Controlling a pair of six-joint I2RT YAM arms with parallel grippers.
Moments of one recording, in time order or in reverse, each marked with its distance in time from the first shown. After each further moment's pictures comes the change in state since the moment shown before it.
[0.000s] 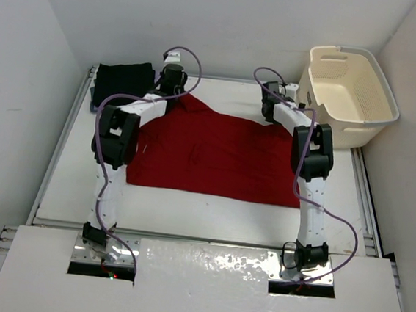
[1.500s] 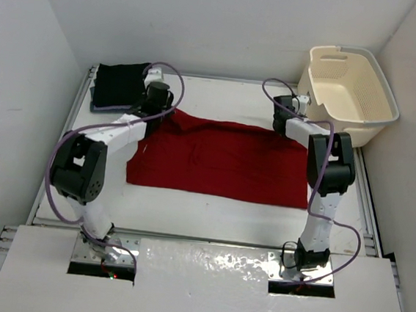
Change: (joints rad) left arm -0.027 -0.510 -0.517 -0.070 0.024 -0.174; right arm -0.040 -0.288 -0.469 0.266 -0.098 -0.070
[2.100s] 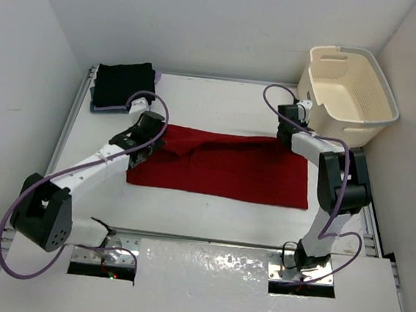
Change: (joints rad) left arm -0.123 -0.431 -0.354 -0.343 -0.123 -0.309; right arm 0.024 -0.273 -0.298 0.155 -0.050 -0.077
